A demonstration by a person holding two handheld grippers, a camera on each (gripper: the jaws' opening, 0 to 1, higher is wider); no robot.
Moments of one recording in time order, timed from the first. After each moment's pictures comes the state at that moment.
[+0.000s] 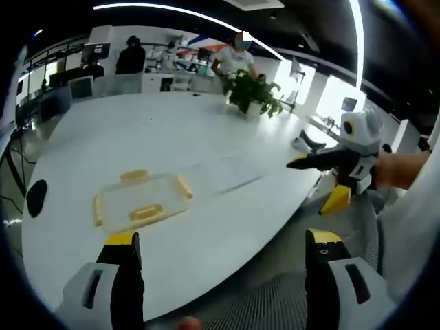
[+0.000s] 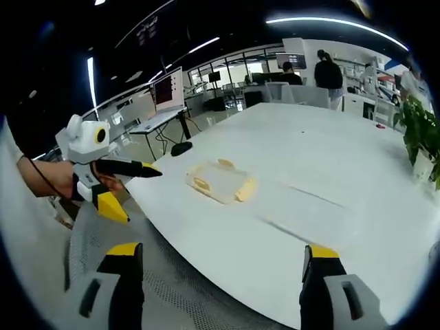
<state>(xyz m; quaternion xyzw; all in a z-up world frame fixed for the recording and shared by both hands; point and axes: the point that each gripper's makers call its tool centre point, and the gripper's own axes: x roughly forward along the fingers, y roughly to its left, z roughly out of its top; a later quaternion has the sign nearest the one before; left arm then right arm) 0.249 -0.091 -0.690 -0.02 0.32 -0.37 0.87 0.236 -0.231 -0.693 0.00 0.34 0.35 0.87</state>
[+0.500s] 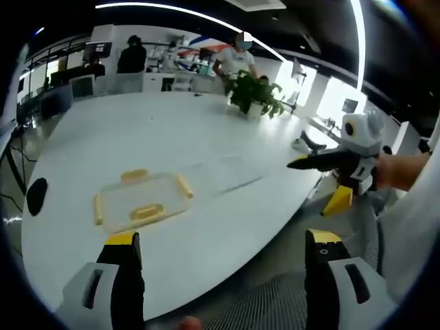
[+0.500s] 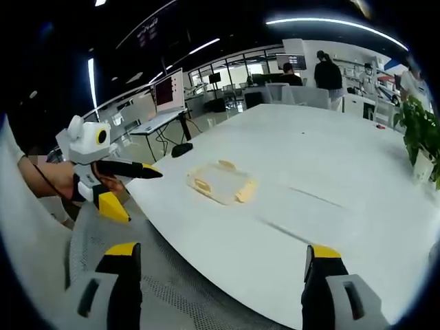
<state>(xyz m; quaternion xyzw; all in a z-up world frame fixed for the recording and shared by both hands) 0.248 -0.090 -0.690 -0.02 0.33 -0.37 0.87 0.235 -0.230 -0.693 -0.01 0.34 0.35 0.87</state>
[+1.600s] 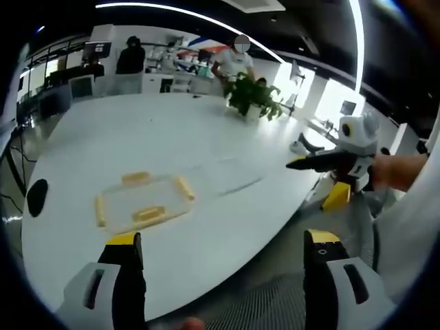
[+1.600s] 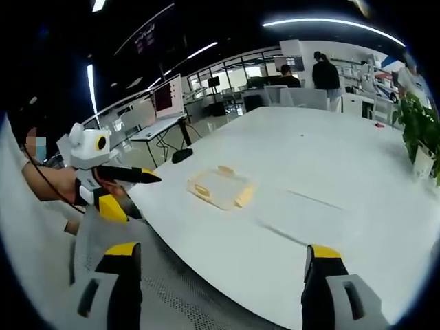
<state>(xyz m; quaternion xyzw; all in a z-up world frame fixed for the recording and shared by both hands) 0.251 -0.081 -0.680 -0.03 0.32 -0.37 0.87 0.240 -0.235 -0.684 0.01 0.33 0.36 0.87</state>
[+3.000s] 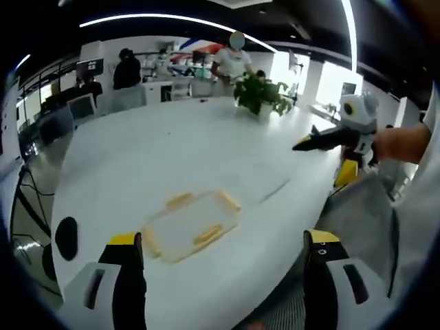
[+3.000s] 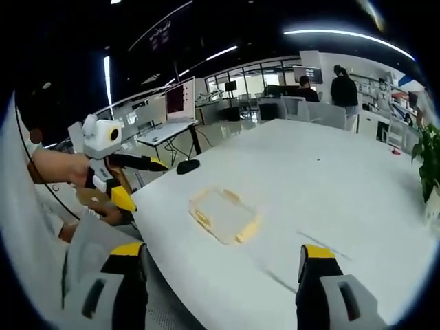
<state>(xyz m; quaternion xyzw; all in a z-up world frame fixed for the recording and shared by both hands) 0.317 -0.023 -0.669 0.05 0.30 -0.37 0.88 0.300 -0.194 -0.665 -0.03 0.30 0.40 0.87</state>
